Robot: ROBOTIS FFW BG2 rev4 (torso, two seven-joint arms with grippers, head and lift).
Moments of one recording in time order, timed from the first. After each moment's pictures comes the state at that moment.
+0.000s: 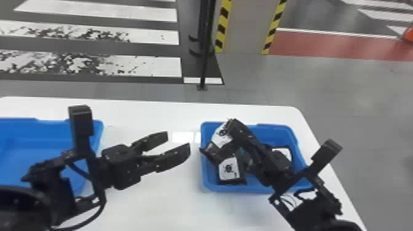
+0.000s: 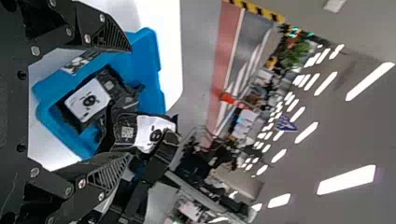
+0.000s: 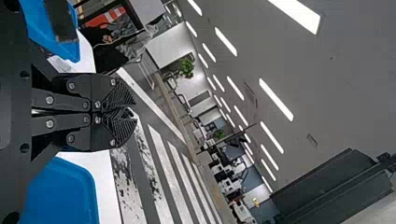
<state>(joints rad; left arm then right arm) 0.15 0.14 -0.06 -2.08 0.41 0.77 -0.69 0.32 -0.12 -0.04 -1.91 -0.62 0.19 0.51</state>
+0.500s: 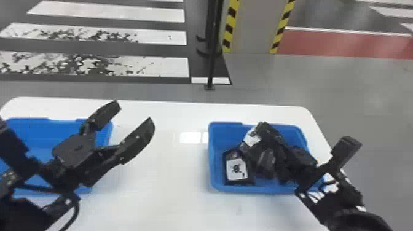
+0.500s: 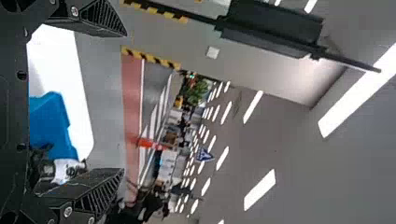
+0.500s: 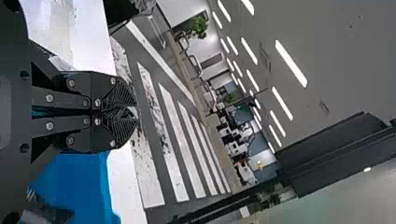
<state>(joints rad) 0.35 0.10 0.08 -2.16 0.41 0.27 -0.64 0.21 -0.13 -0.16 -1.73 -0.53 0.21 0.49</state>
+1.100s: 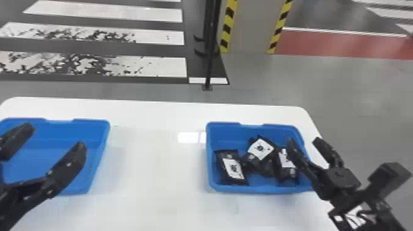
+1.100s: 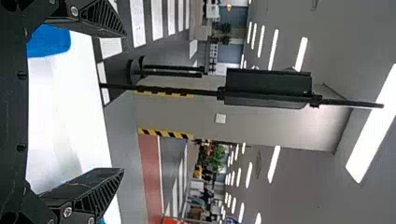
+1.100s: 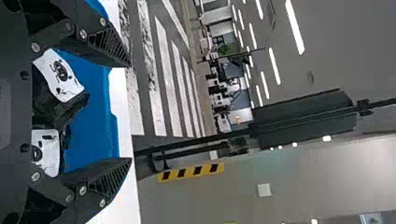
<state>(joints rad) 0.64 0.02 0.32 -2.42 0.25 0.26 -0.60 0.43 -0.11 -0.28 -1.90 -0.36 0.01 0.39</state>
